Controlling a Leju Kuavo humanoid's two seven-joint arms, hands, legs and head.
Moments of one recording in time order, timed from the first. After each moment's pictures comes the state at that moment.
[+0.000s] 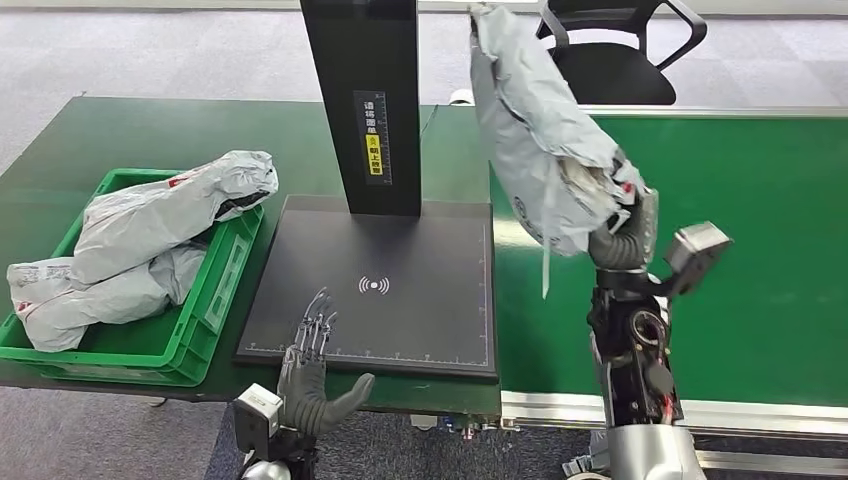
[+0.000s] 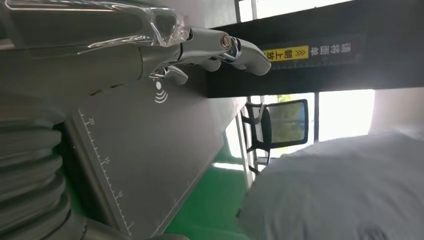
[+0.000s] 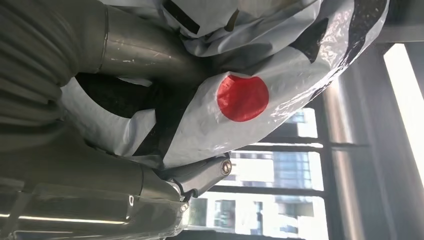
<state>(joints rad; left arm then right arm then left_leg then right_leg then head) 0.02 -0.21 -0.16 -1.22 -0.20 -0.05 -0.61 -0.53 0.13 -0.02 -1.00 -0.02 0.27 -0.64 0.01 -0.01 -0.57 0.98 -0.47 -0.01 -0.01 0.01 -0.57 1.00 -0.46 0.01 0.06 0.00</state>
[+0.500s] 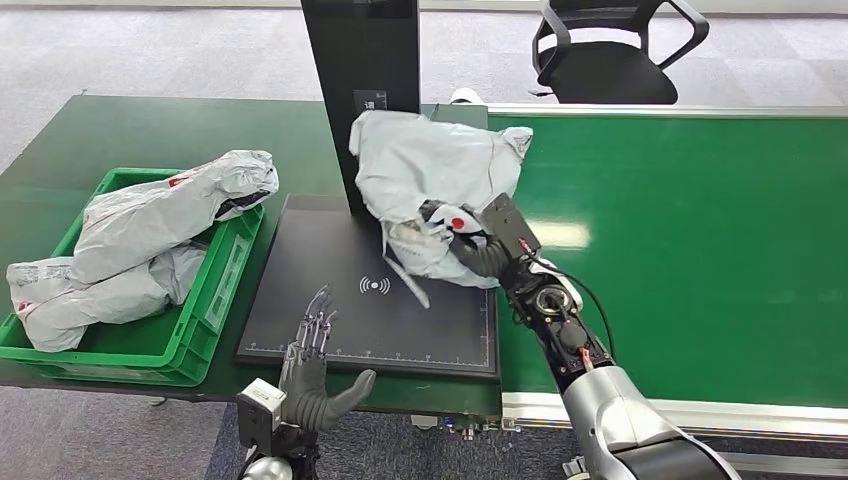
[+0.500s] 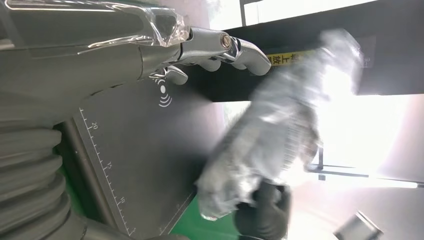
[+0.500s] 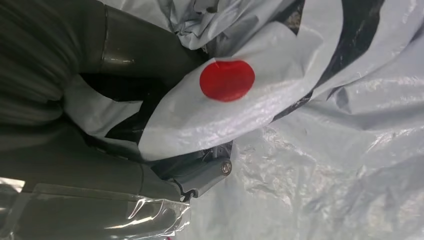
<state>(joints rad) 0.02 -0.21 -0.16 -1.20 -0.19 -0.04 -0.60 -0.73 0.18 0.24 -0.48 0.24 0.32 -0.39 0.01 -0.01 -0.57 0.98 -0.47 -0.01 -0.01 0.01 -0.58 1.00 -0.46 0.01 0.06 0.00</state>
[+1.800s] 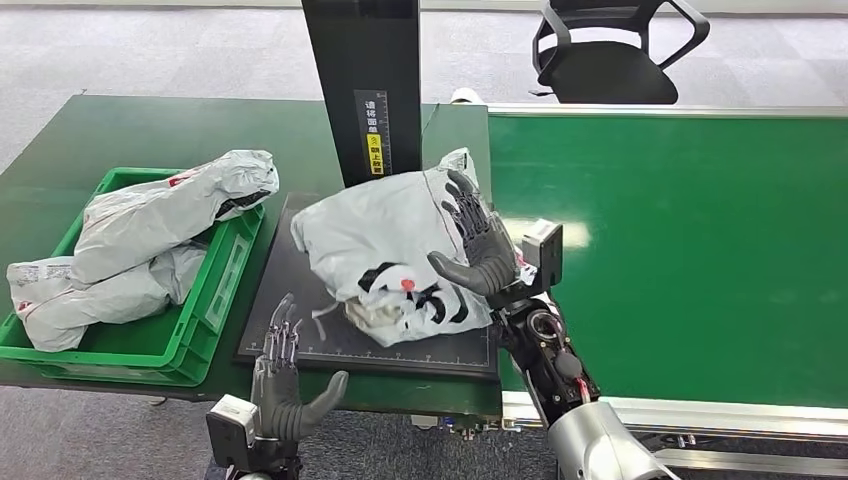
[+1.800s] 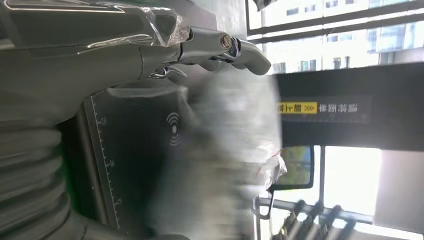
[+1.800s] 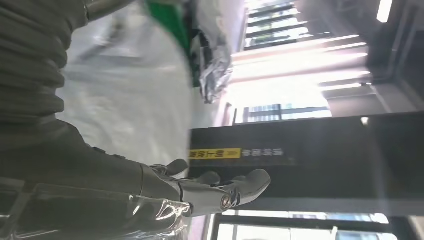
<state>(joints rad) 0.10 -0.20 -0.13 -1.29 -0.15 0.05 -0.61 -0.56 0.21 0.27 -0.71 -0.11 0.41 -0.66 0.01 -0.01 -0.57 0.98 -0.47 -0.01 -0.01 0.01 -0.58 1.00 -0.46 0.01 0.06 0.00</state>
